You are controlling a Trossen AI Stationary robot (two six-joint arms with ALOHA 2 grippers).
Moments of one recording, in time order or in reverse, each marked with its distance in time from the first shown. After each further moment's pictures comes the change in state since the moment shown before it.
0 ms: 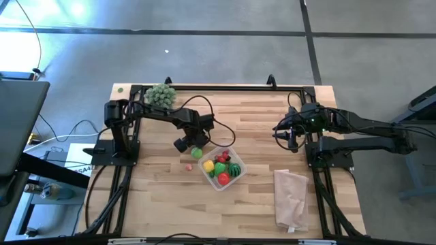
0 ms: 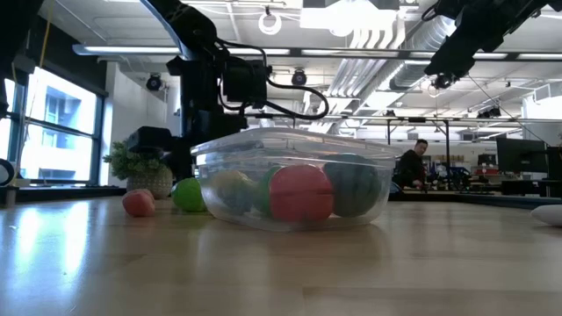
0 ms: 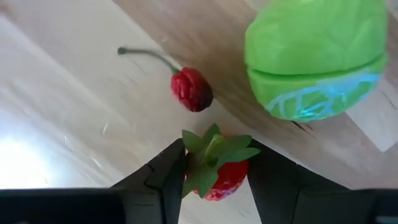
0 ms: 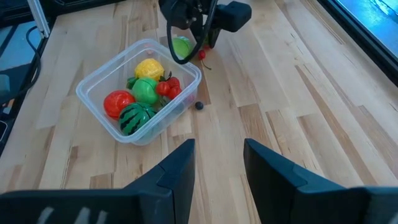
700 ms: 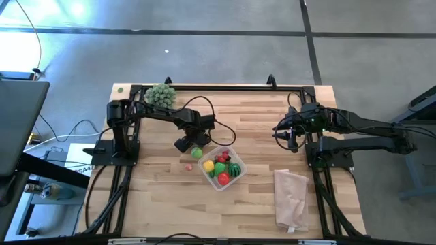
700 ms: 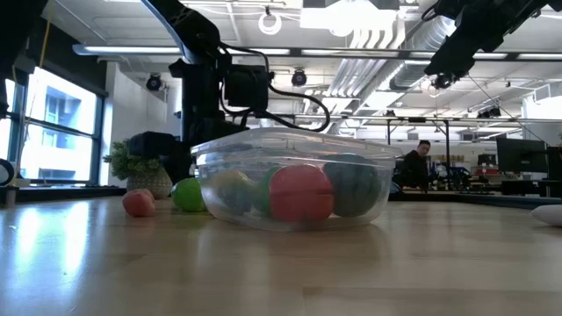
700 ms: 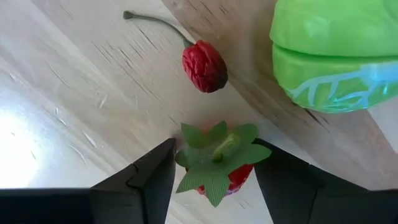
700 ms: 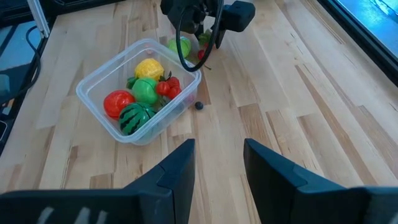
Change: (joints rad) left arm 0.000 0.037 0.007 -0.021 -0.061 -0.087; right arm 0.000 0.000 0.000 0.000 0.000 0.000
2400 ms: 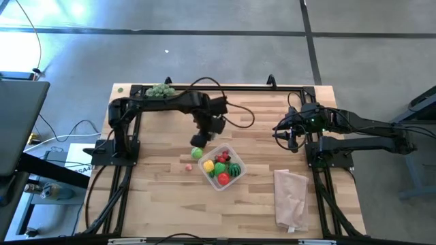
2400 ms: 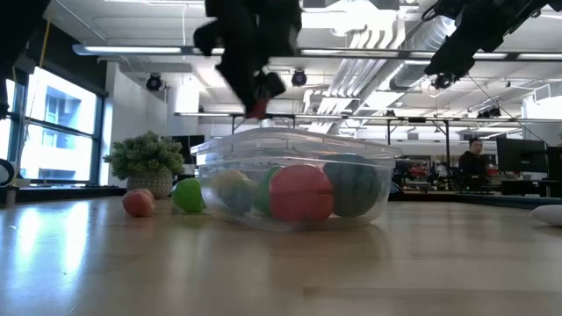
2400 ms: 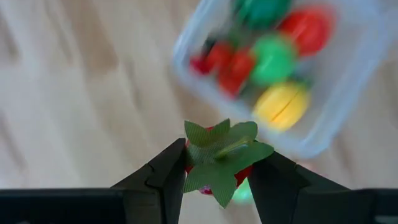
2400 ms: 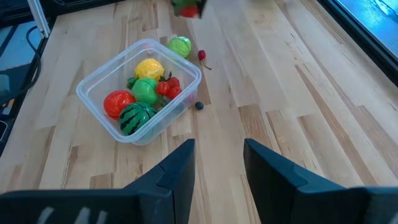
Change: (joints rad) left arm -0.015 0.007 0.538 -0.344 0.283 -0.411; right arm 0.000 0.000 0.000 0.000 0.000 0.000
